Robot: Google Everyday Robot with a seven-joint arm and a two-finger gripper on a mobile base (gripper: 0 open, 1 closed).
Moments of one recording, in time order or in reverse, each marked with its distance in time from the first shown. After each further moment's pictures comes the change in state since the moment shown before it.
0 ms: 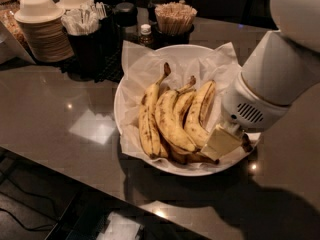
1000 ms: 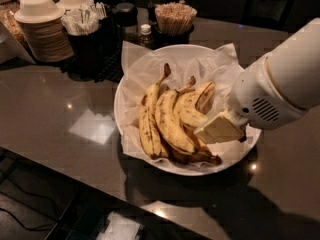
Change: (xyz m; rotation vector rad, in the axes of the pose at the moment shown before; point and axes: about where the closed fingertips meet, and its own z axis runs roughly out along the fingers) arm -0.027 0.006 -0.032 0.068 -0.260 -0.014
